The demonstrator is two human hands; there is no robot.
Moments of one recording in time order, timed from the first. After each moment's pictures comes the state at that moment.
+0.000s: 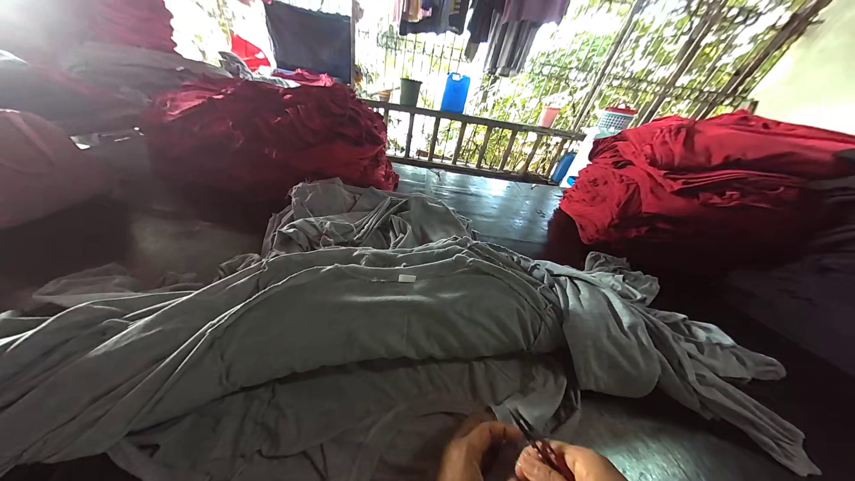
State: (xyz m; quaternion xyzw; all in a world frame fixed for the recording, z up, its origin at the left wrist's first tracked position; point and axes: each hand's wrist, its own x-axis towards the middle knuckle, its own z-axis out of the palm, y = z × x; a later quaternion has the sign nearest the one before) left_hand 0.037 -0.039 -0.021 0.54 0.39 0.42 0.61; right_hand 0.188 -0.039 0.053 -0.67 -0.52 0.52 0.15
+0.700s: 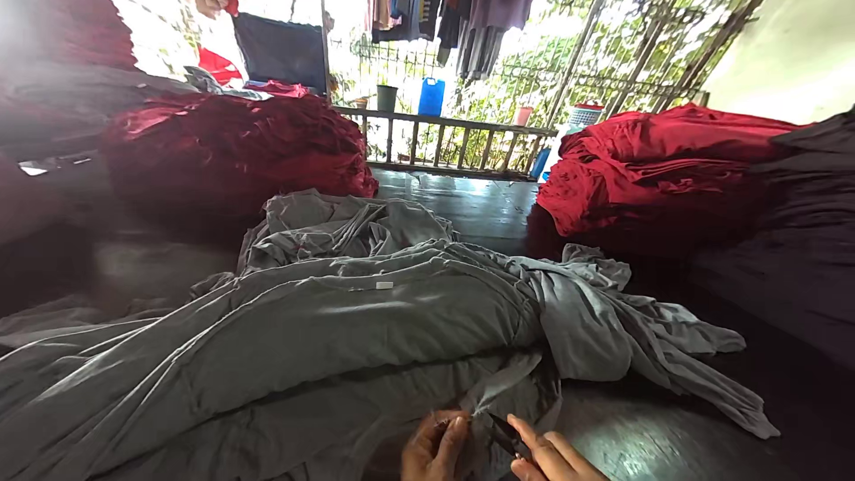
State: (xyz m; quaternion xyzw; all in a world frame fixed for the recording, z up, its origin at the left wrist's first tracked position) left_hand 0.044 -0.042 -0.014 0.33 0.49 0.52 0.61; right_hand 0.183 -0.066 0.043 -0.64 -0.71 0.21 0.19
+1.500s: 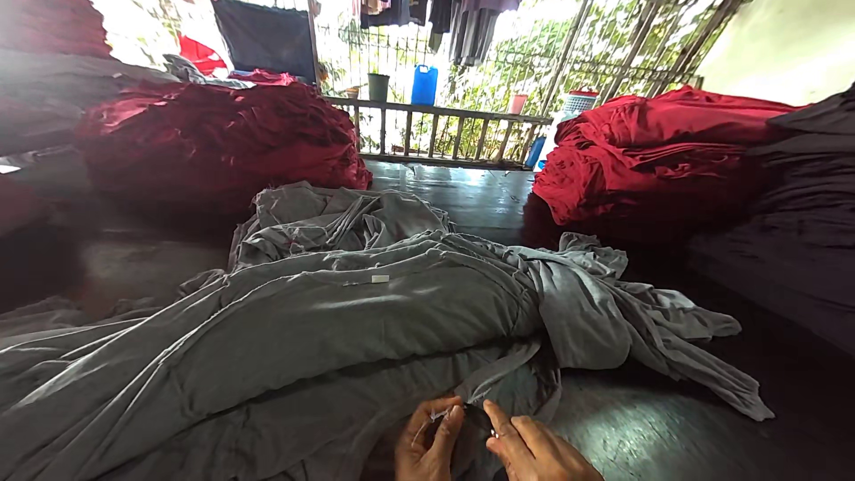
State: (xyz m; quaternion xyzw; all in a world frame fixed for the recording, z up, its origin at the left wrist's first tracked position) left_hand 0.044 -0.039 -0.013 0.27 0.47 0.57 0.62; right_hand 0.157 -0.057 0.022 -0.63 -0.76 0.01 0.17
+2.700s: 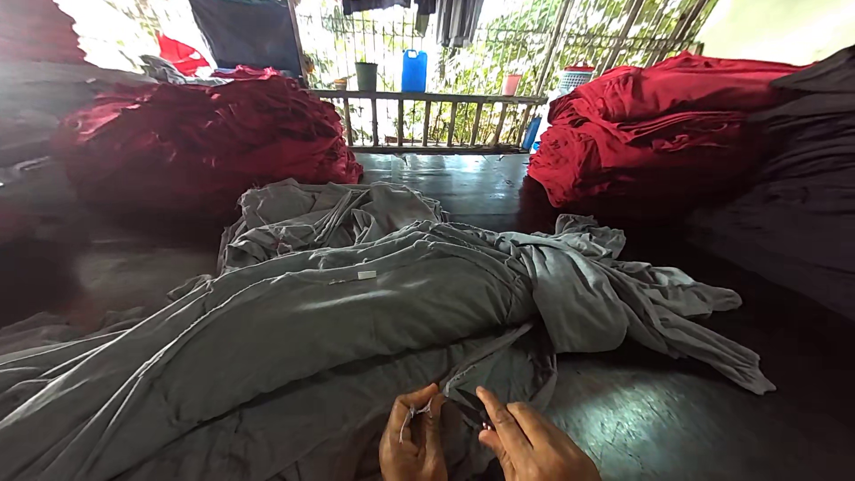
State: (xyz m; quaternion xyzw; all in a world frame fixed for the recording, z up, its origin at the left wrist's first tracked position) left_hand 0.049 -0.036 -0.023 0.43 0.52 0.60 0.43; right_hand 0.162 -0.055 0.015 -0.63 -0.75 0.02 0.22
